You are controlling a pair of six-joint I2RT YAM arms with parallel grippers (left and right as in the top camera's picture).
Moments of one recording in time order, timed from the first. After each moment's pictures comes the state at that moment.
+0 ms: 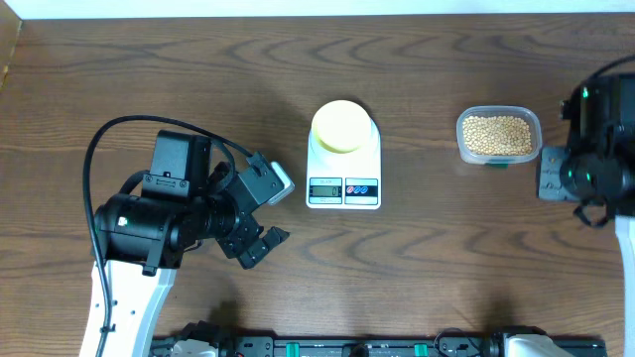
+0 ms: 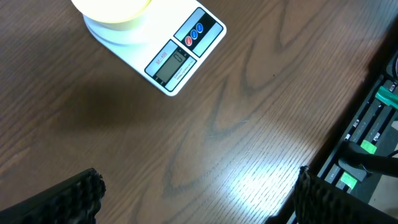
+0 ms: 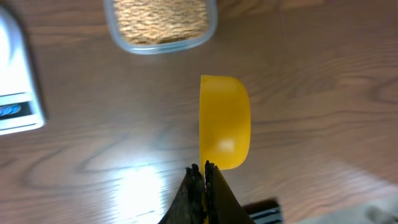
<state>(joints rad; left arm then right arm) -0.20 1.10 1.24 -1.30 0.43 0.67 0.03 1.33 1.68 -1.56 0.23 0.11</state>
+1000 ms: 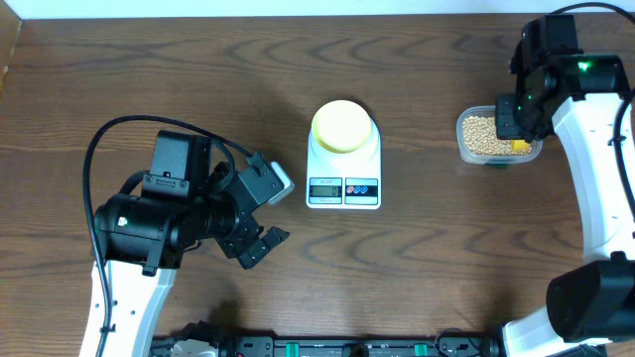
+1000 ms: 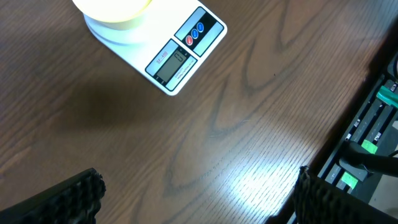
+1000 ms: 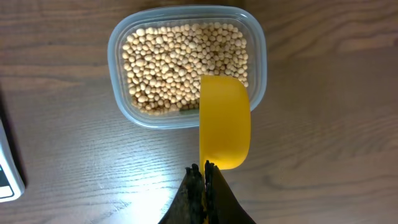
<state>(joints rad) -0.20 1.10 1.24 -1.30 0.42 0.67 0.03 1.72 1.68 -1.26 0.18 0.06</state>
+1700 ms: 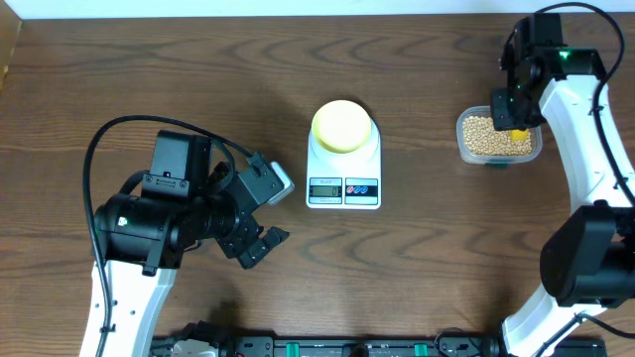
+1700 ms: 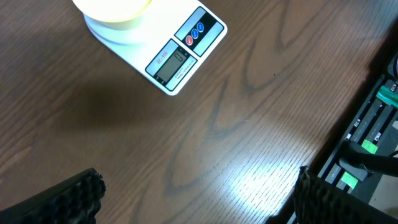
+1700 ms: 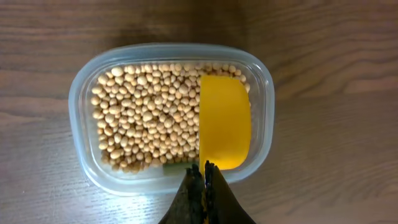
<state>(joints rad) -0.20 1.10 1.24 -1.30 0.42 0.67 -0.01 1.89 1.68 -1.11 0.20 -0.05</state>
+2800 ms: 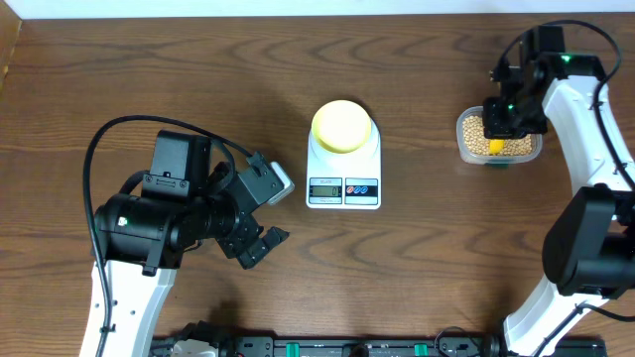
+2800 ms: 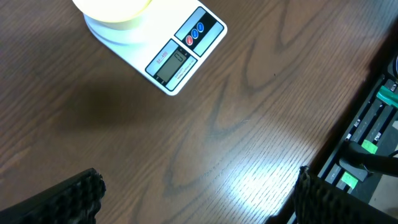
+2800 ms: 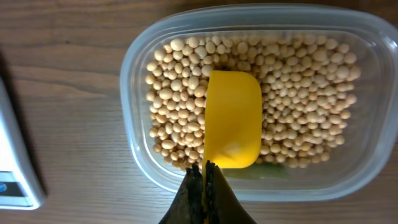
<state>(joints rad) -0.20 1.10 1.24 -1.30 0.42 0.67 -0.08 1.93 1.64 -1.12 -0.11 -0.05</state>
